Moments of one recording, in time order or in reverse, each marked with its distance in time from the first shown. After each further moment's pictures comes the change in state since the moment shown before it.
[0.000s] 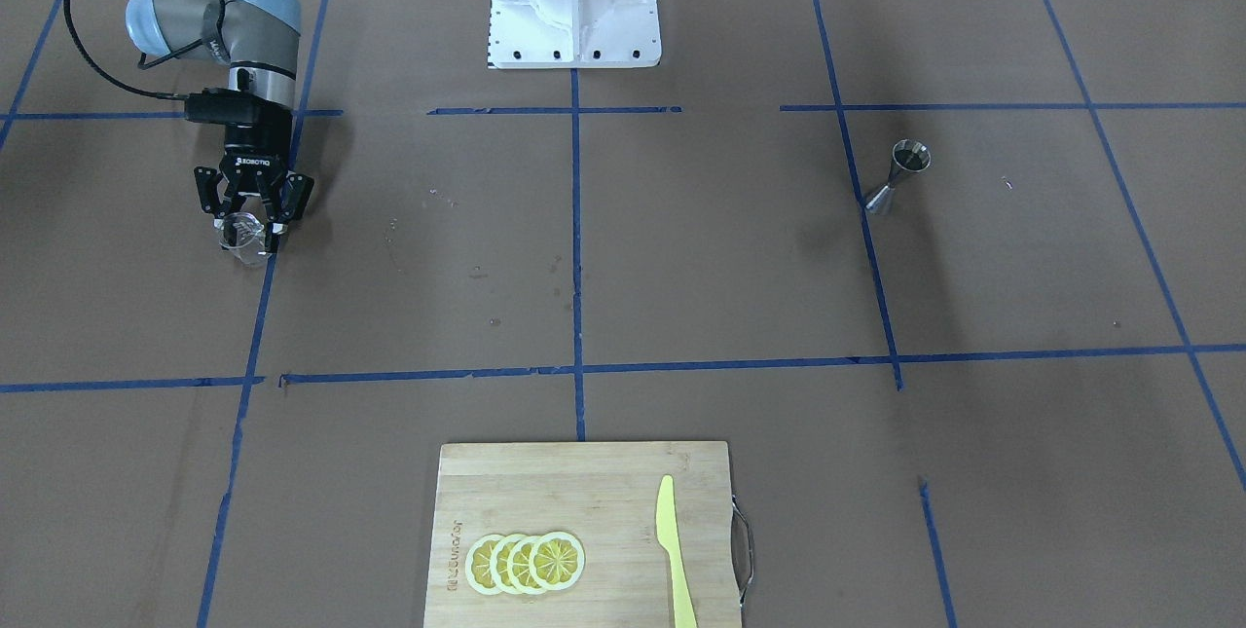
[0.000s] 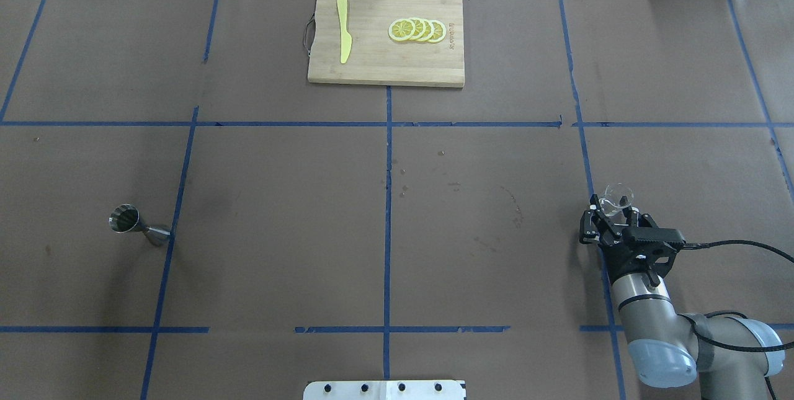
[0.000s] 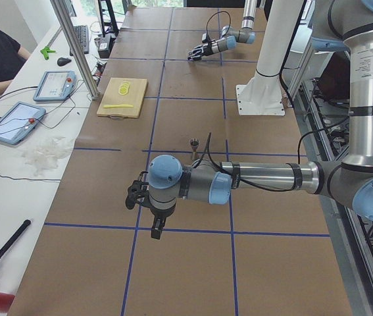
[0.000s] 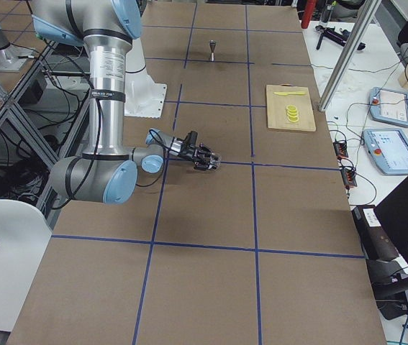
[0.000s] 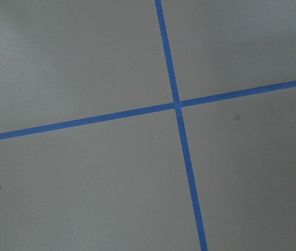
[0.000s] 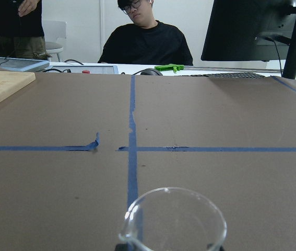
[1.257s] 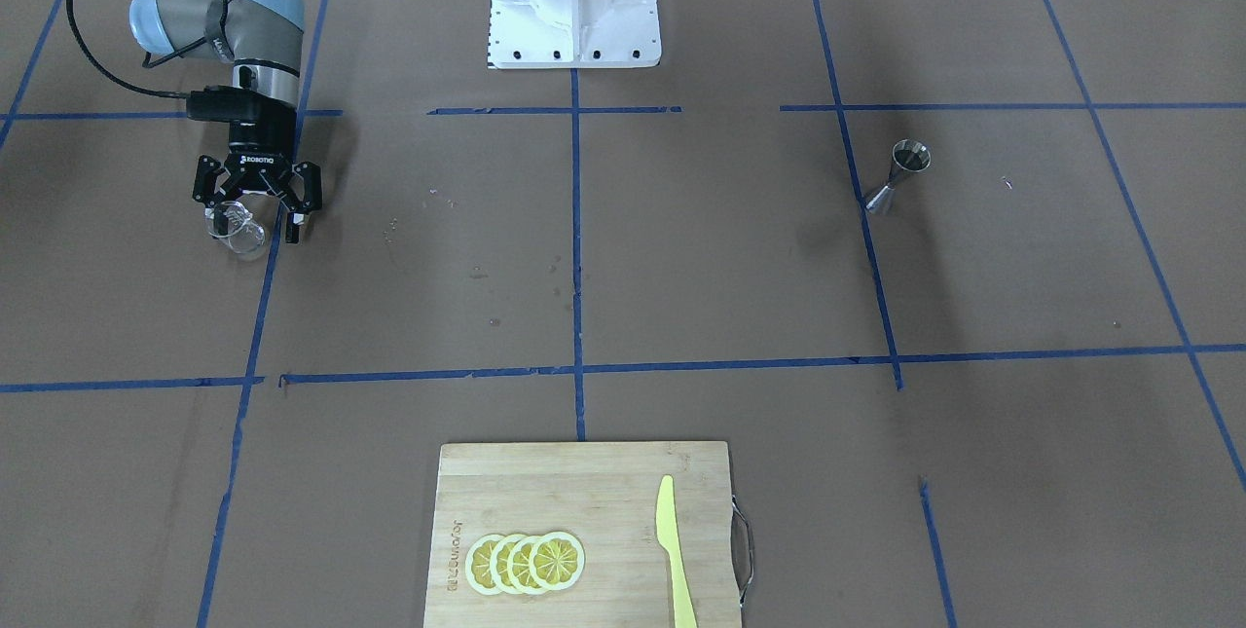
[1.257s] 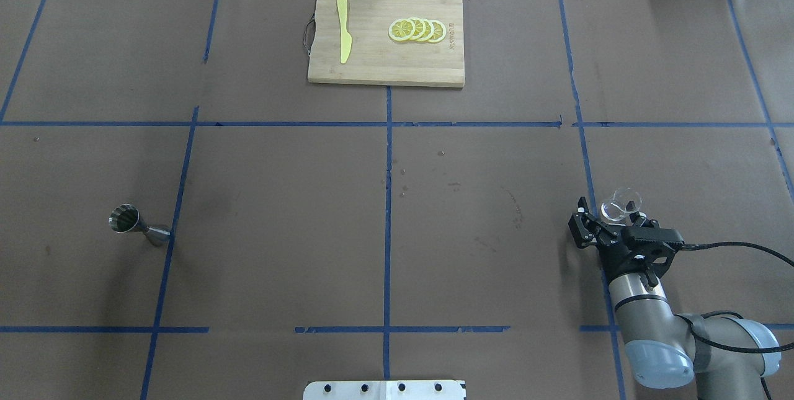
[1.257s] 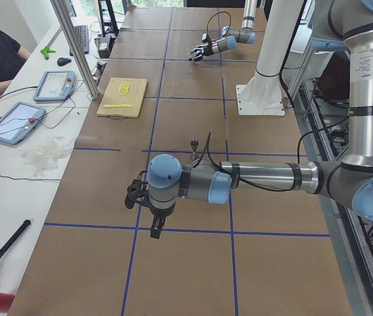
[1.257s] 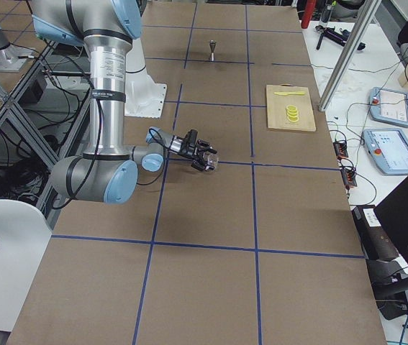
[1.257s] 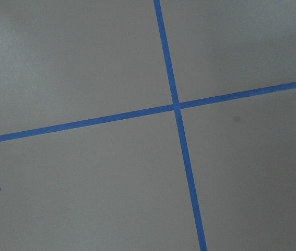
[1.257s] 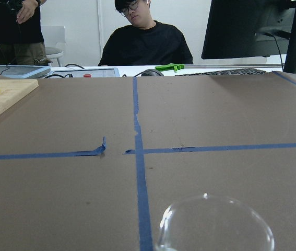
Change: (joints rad) left arm 0.000 -0.003 0.000 0.000 0.000 0.000; right arm -0.003 0.010 0.007 0.000 -0.002 0.032
